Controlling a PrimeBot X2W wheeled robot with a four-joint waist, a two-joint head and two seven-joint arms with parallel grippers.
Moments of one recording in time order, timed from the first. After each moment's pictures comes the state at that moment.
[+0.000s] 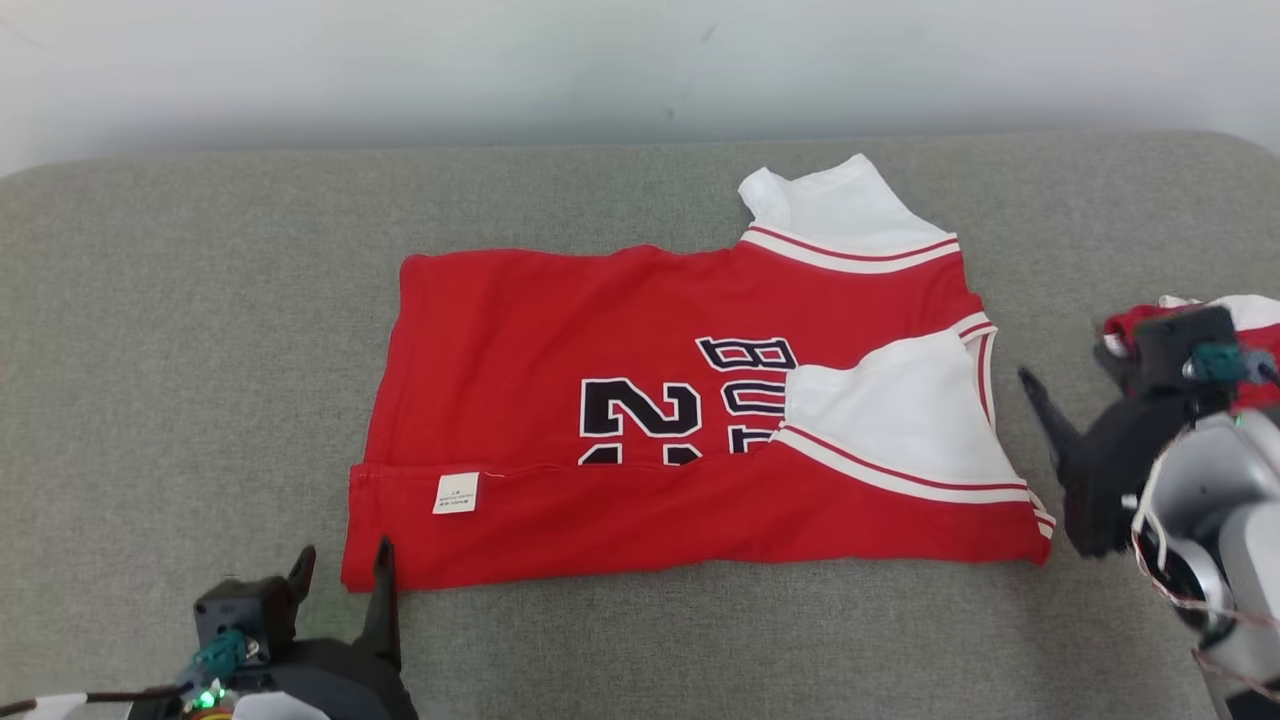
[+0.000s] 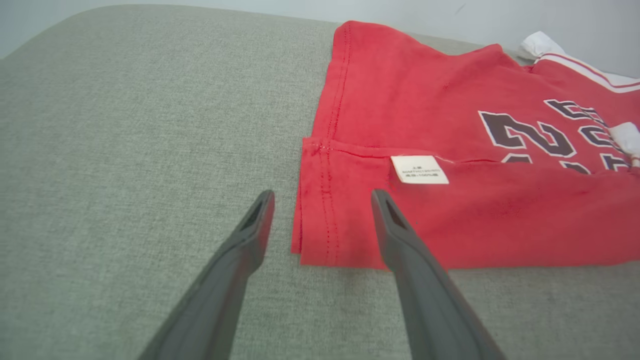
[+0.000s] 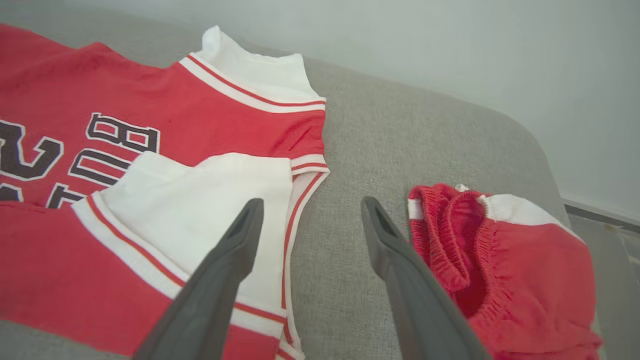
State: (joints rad) left arm -0.15 0.26 -0.26 0.16 -0.46 0.16 0.05; right arm -0.43 -0.43 0.16 0.20 0.26 0.13 0.45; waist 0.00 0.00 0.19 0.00
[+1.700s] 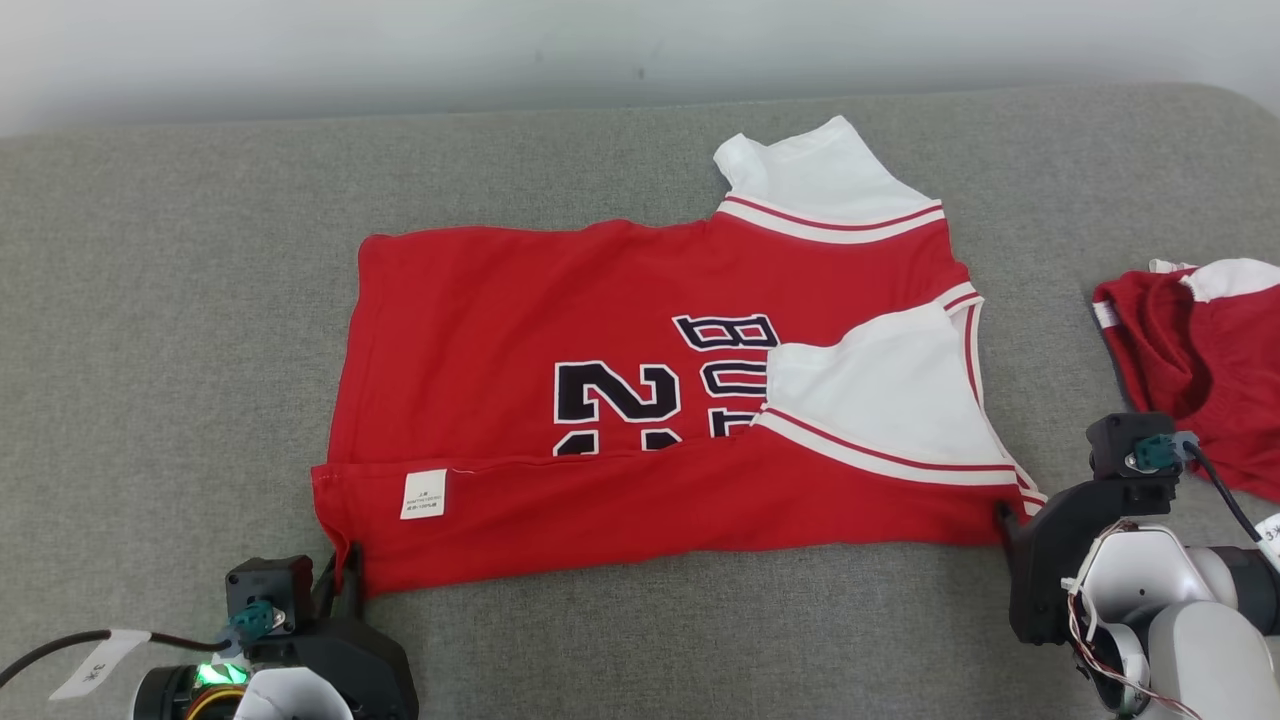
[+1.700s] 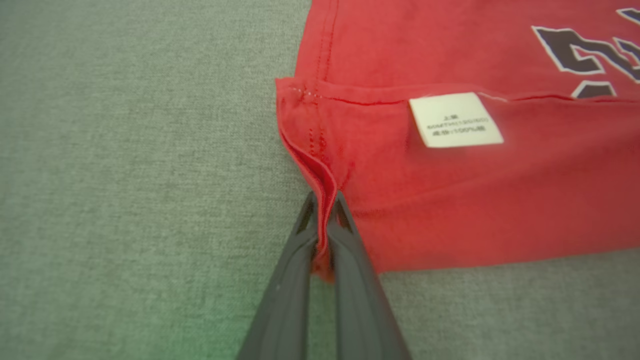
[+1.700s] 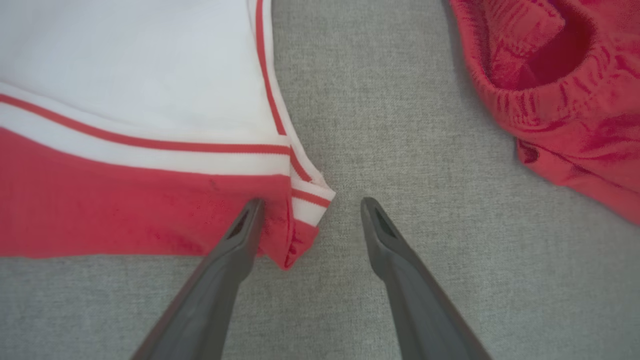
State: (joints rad) left arm -0.23 0.27 -0.32 0.35 -0.43 0.19 0.12; right arm -0.23 -0.07 -0.15 0.09 -0.02 0.13 0.77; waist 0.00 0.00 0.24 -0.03
